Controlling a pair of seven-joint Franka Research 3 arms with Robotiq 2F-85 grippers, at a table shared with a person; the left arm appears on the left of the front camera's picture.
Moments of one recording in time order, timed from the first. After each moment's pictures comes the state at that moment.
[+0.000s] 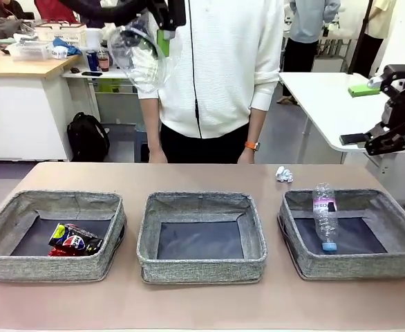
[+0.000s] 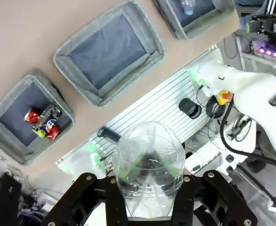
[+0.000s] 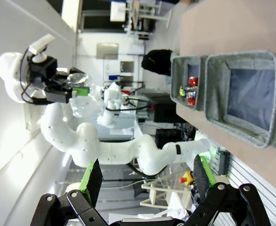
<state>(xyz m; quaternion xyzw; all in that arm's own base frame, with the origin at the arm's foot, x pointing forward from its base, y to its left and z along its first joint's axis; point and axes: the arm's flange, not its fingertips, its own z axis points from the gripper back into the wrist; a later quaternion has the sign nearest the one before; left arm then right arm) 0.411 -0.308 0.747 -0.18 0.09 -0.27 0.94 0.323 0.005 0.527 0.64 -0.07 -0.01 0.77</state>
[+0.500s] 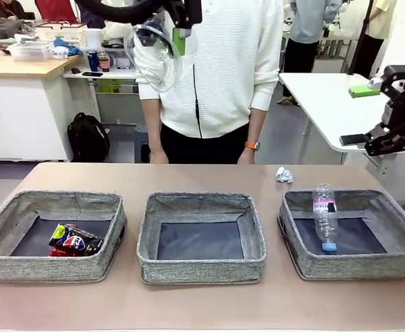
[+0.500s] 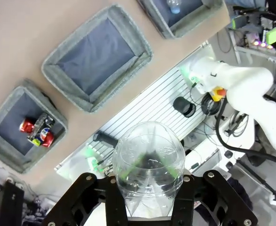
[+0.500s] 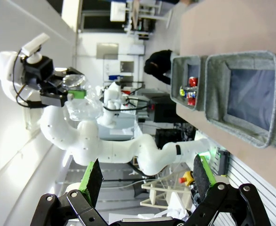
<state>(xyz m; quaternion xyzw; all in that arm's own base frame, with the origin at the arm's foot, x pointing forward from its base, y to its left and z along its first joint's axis) 0.411 -0.329 0.752 -0.20 0.08 -0.30 0.93 0.323 0.005 0.527 0.64 -0.07 -0.01 0.77</state>
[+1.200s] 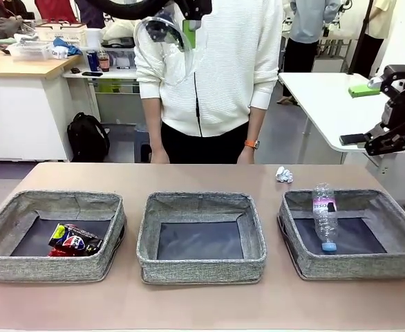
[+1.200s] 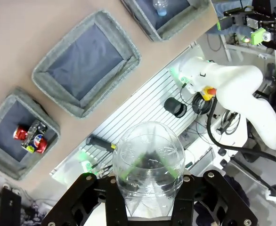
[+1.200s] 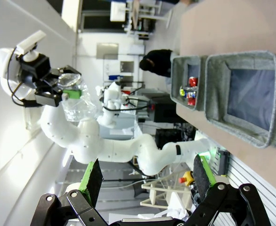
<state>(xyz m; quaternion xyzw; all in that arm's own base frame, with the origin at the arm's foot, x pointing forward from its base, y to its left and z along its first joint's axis) 0.417 -0.336 0.754 -0.22 0.09 -0.30 0.92 0.323 0.005 0.527 0.64 -0.07 -0.01 0.77</state>
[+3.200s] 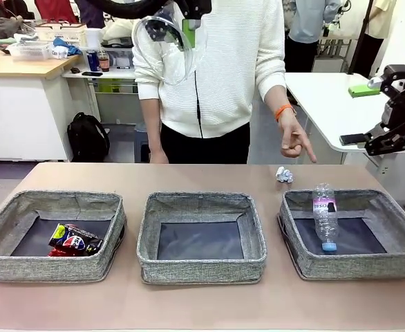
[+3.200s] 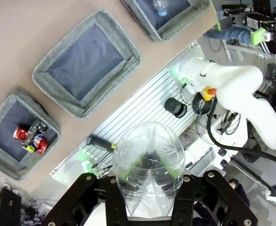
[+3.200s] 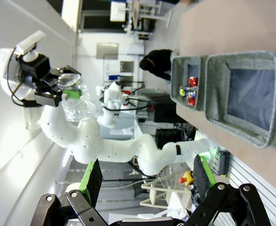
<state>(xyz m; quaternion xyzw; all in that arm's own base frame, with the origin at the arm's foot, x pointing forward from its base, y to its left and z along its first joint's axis) 0.417 -0.336 0.755 -0.22 0.09 -0.30 0.92 0.323 0.005 0.527 0.64 -0.07 -0.01 0.77</state>
